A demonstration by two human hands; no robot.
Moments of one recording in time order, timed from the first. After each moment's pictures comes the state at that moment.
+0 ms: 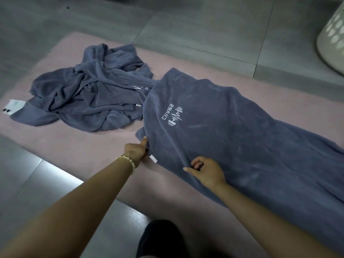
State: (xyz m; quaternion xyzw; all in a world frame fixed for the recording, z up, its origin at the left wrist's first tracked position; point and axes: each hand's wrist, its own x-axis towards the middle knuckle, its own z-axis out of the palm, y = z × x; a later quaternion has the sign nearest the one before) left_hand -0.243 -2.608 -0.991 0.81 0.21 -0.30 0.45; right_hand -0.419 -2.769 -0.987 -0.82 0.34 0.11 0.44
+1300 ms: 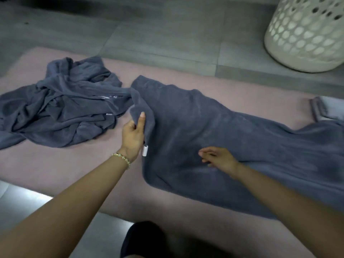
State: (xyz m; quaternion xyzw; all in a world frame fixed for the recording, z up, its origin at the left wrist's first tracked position) left_hand -0.281 -2.695 -0.912 0.76 -0.08 -0.18 0.62; right_hand -0.474 -2.856 -0.949 -0.66 0.41 0.06 0.63
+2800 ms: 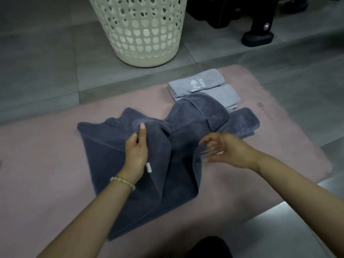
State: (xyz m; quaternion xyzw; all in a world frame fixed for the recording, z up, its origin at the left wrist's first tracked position) left_hand -0.554 -2.946 -0.894 0.67 -0.25 -0.39 0.58; right_hand -0.790 -3.015 -0.848 -0.74 0.43 -0.05 0.51
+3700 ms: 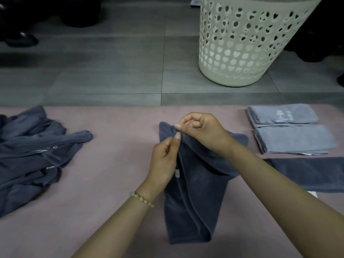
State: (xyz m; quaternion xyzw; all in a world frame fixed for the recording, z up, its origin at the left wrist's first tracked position) left_hand -0.428 -2.859 -0.843 0.65 -0.30 -0.30 0.63; right_hand -0.496 -2.978 -0.813 -0.72 0.25 -0.19 0.62
